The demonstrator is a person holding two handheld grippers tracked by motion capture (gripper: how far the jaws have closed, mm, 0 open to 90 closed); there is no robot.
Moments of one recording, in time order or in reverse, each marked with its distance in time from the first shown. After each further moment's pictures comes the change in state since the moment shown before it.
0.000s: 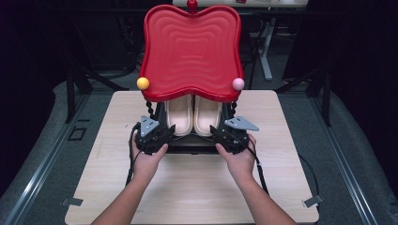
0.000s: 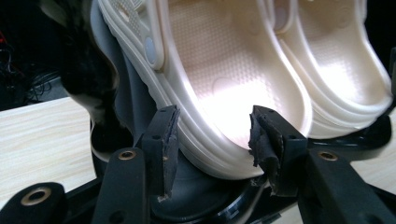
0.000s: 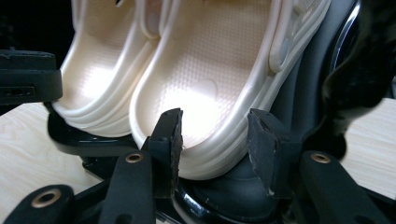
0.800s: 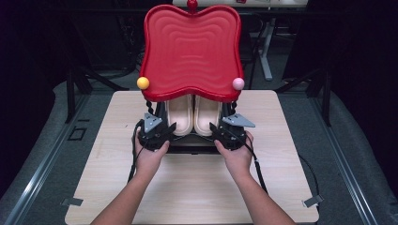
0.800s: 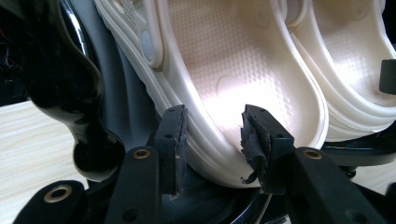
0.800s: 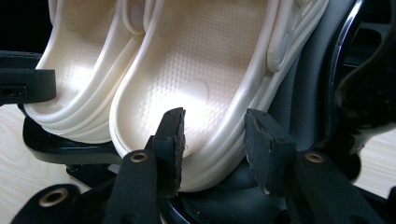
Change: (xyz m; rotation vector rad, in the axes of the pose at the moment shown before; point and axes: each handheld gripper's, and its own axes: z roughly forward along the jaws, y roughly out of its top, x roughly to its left) left arm 0.001 0.003 0.017 0.033 0.007 -0.005; right arm -0.003 0.000 0.018 0.011 -0.027 0.007
